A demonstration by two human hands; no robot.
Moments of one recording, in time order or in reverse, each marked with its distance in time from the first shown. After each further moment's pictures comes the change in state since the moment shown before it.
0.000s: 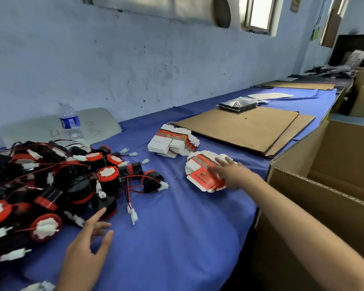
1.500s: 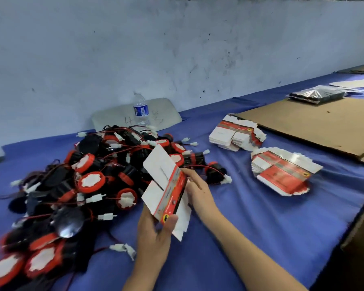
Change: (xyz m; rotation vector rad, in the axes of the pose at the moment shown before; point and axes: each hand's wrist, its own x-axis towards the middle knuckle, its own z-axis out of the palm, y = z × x) left_hand -0.007 0.018 -0.001 -0.390 0.197 0.044; right_hand -0.013 -0.250 0.048 1.553 0.186 -0.377
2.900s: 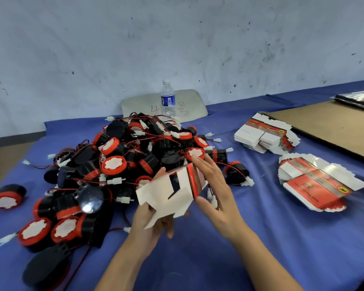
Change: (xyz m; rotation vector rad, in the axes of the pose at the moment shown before) left_hand 0.015 0.014 -0.032 -0.392 -0.108 -0.430; right_hand -0.027 -0.021 -0.015 -0.189 -0.212 -0.574
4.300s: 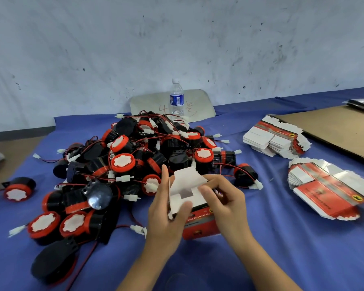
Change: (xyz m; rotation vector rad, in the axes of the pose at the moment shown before) left_hand -0.010 -0.003 0.021 0.513 0.215 0.456; right_hand -0.001 -0.013 0.017 0.205 0.217 0.226
